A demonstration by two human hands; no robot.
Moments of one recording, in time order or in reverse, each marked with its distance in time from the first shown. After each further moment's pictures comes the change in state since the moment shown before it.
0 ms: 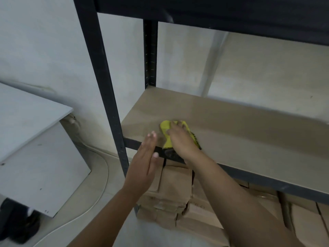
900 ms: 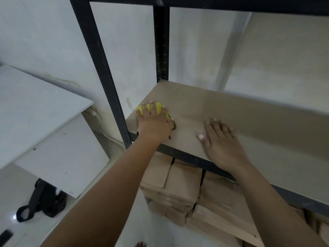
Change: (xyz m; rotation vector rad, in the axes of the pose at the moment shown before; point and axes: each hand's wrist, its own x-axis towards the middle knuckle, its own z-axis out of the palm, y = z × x) left_hand 0.120 0.005 0.009 0.913 -0.405 -0.442; right_hand -0.008 0.082 -0.063 -0.701 0.061 -0.127
